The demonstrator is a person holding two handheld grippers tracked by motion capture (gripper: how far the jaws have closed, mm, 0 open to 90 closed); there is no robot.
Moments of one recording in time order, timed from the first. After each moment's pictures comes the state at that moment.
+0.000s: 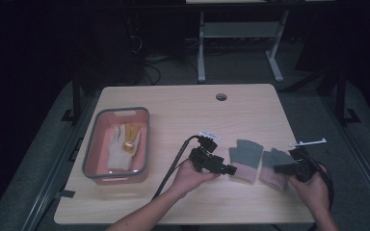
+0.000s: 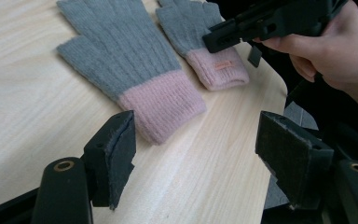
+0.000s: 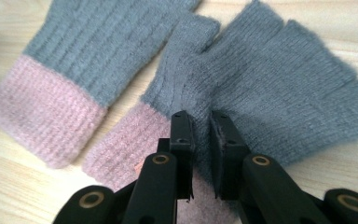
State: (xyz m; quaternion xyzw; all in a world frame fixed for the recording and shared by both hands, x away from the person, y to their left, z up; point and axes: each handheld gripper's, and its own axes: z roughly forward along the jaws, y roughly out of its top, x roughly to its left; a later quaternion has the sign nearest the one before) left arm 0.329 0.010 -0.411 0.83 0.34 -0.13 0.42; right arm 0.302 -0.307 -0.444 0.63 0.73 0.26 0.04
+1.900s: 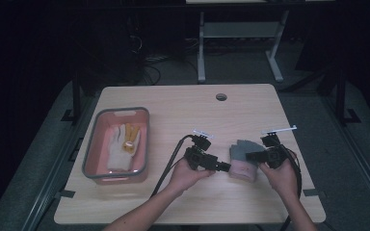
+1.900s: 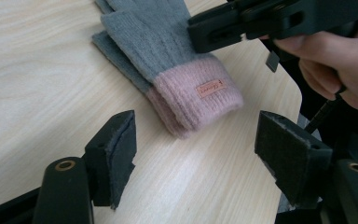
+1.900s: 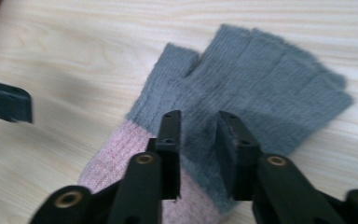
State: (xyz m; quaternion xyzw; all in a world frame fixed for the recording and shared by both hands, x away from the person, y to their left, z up) left arm 0.339 0.022 -0.421 0.82 0.37 -0.14 0.41; right arm 0.333 -0.233 -0.423 0.61 0.73 0.31 0.02
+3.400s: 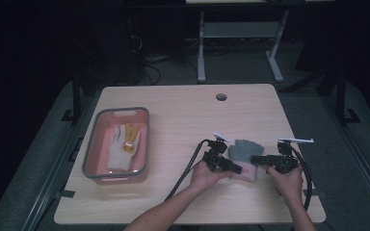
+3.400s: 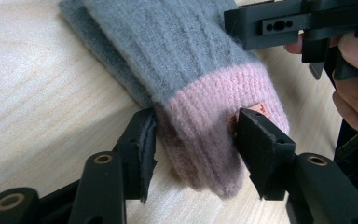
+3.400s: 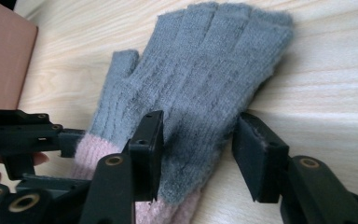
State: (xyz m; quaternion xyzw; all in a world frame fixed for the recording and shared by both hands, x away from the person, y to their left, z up) left arm 0.354 -0.031 -0.461 0.82 0.42 -0.16 0.35; right arm 0.329 -0.278 -0.467 0.67 0.63 0.39 -0.06
